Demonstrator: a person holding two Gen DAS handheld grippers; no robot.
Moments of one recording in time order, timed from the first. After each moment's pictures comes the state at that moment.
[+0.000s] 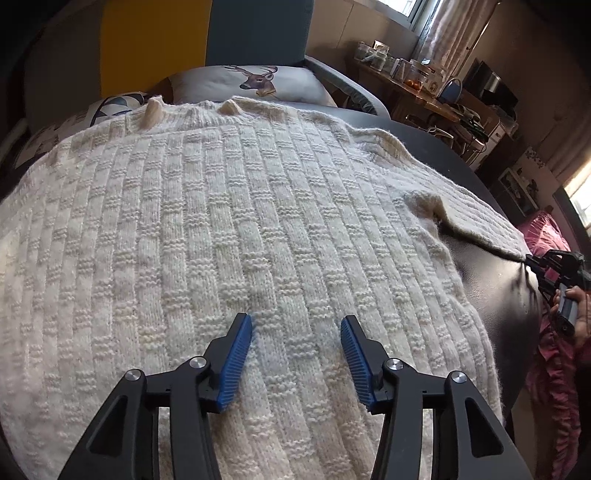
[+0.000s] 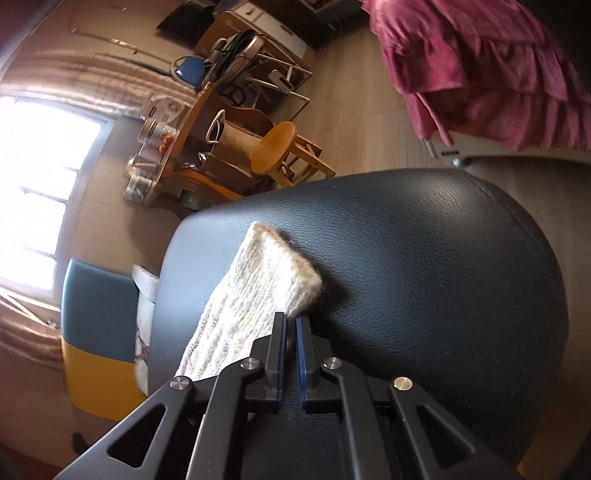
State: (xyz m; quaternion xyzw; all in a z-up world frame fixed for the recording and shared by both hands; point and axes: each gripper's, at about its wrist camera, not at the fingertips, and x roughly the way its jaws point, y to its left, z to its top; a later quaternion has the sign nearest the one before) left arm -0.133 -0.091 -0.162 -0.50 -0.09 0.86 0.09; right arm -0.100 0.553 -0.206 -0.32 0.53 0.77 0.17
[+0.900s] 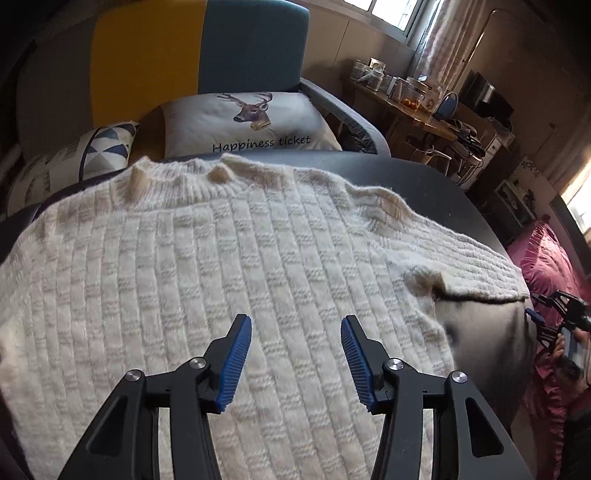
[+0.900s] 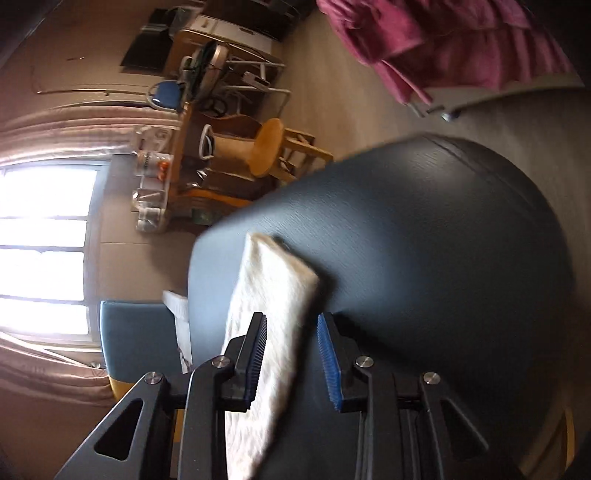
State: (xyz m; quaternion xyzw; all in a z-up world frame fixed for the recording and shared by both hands) left arm -0.204 -0.086 -0.121 -0.47 -0.08 0.88 0.09; right arm -0.079 0.569 -0.229 -0.28 0.63 0.71 0.16
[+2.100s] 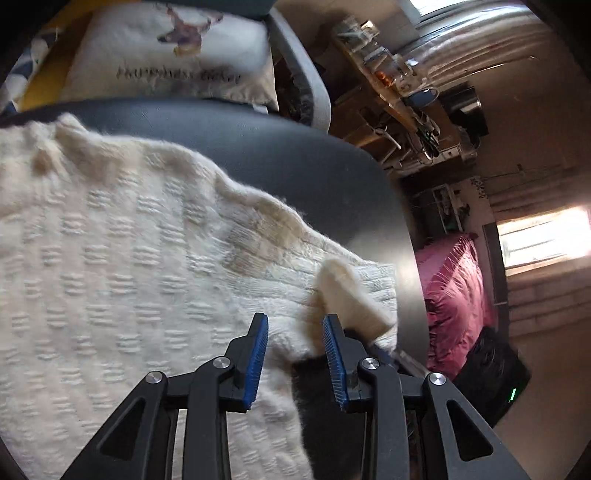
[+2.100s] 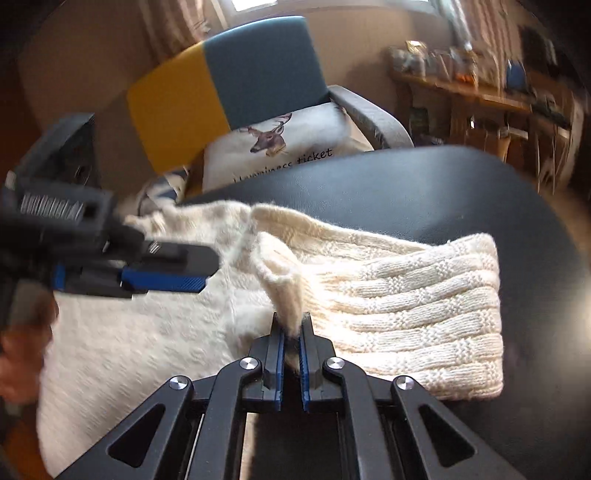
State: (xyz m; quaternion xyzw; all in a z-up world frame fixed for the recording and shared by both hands) left arm -0.320 -0.025 -0.140 -0.59 -0.28 0.73 0.22; right arm -0.182 0.233 -0.171 -0.44 0.04 0.89 -0.14
